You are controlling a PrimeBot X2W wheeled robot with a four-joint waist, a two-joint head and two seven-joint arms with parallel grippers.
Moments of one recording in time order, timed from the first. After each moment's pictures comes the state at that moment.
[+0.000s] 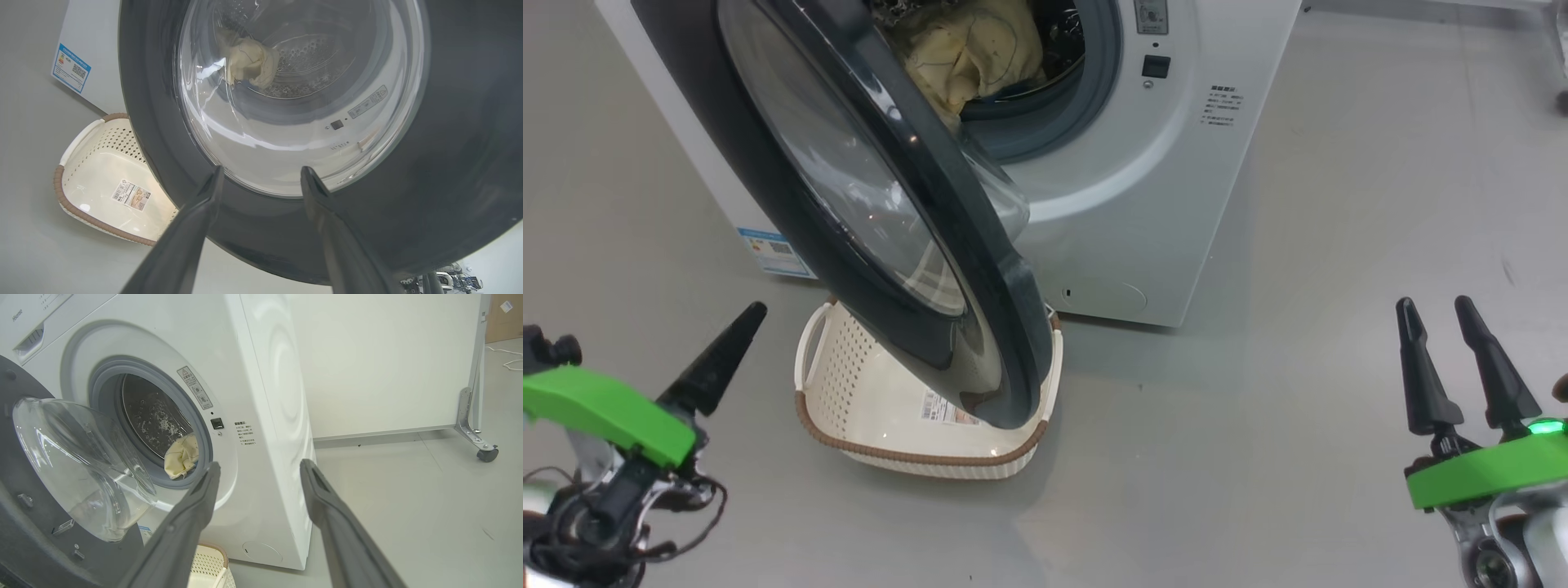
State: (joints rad) left arm -0.31 0.49 -0.23 0.17 -1.41 -0.13 0.28; right arm -0.01 -0.27 0.09 0.01 0.55 0.12 -0.26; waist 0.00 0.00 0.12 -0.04
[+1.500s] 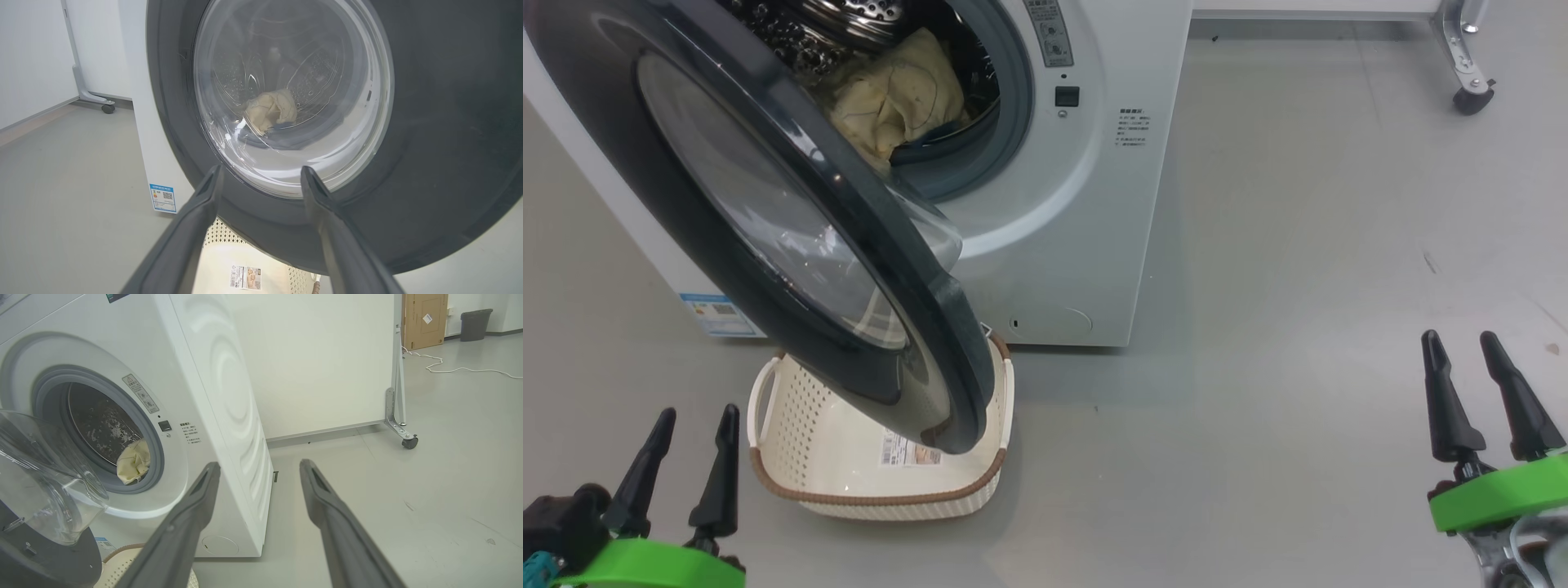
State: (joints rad) left arm -0.04 0.37 -0.15 0.19 -0.56 -0.13 -0.25; right arm 0.04 -0.29 0.06 0.06 0.55 0.12 -0.26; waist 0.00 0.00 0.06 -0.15
